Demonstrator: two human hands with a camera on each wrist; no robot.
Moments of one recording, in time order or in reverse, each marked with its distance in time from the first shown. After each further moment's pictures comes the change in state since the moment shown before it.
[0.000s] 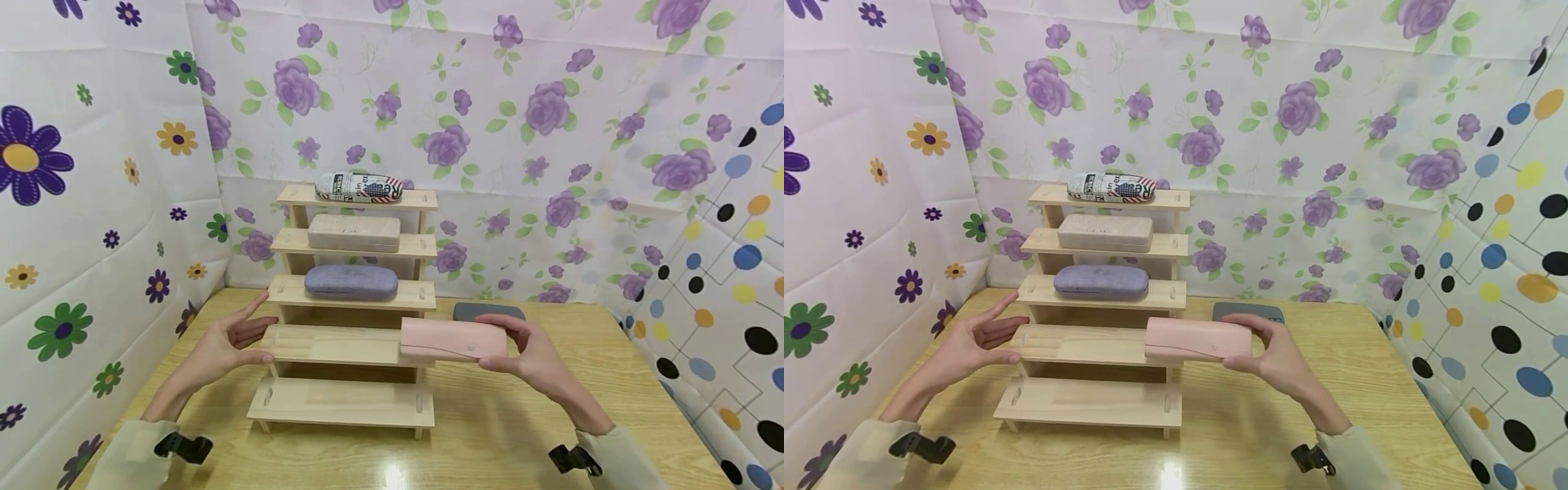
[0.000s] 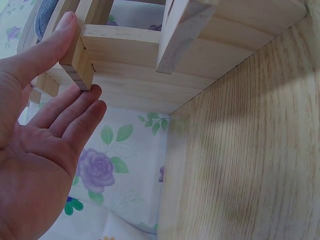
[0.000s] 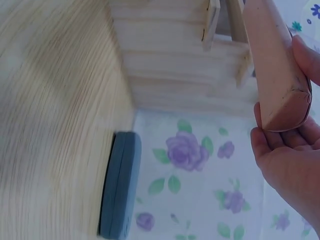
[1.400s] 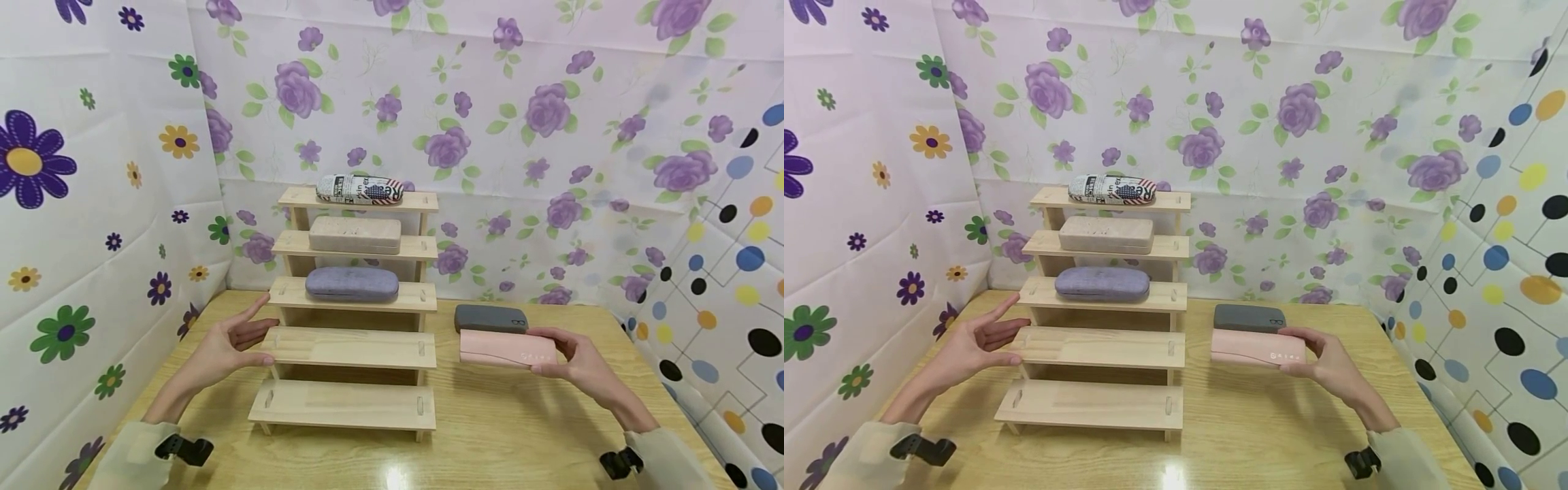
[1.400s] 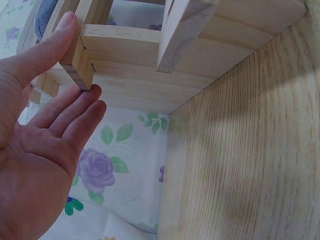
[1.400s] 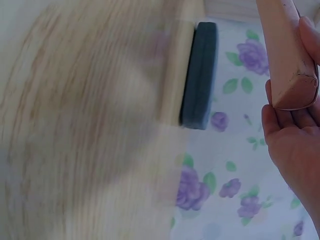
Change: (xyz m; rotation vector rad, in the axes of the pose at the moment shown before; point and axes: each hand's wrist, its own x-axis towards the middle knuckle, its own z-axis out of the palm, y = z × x) left_hand -0.001 0.001 0.000 0.000 0.003 -0.022; right_hand -0.035 0.076 -0.074 -0.009 0.001 0.163
